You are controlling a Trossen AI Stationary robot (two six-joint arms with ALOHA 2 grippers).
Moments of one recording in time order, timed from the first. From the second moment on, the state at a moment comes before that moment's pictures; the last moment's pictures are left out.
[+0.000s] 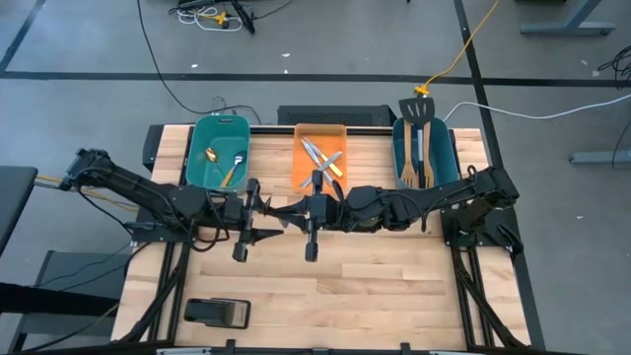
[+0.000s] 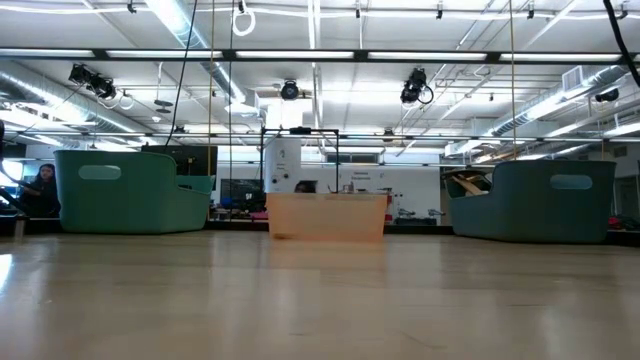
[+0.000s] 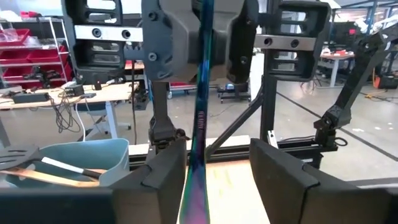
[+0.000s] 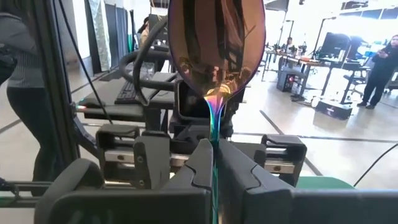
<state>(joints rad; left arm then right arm) -0.36 1.02 0.81 0.29 -0.28 0.03 0.28 1.75 1.67 0.07 0.31 -0.09</state>
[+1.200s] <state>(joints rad) -0.35 1.04 0.81 0.24 -0.38 0.03 0.28 1.76 1.67 0.01 0.38 -0.07</state>
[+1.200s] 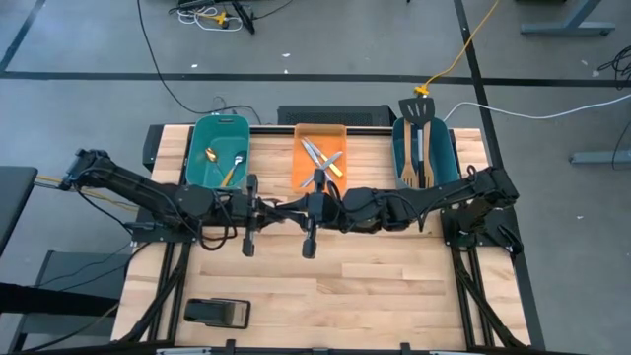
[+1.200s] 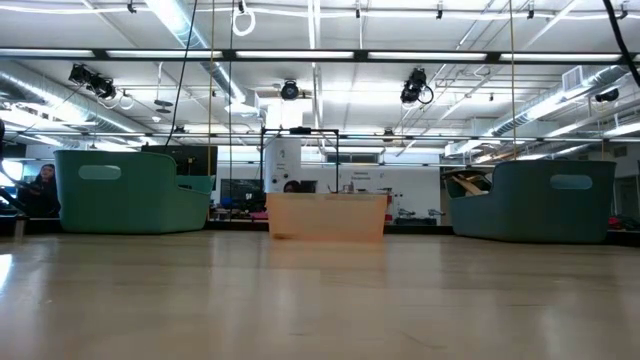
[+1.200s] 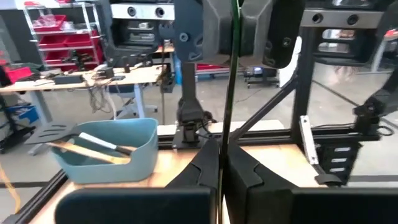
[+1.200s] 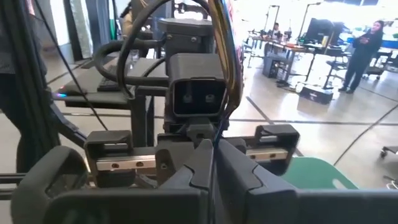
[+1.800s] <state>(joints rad) -0.35 0.95 0.81 0.17 -0.43 0.03 0.27 1.75 1.67 -0.02 0.38 -0.07</state>
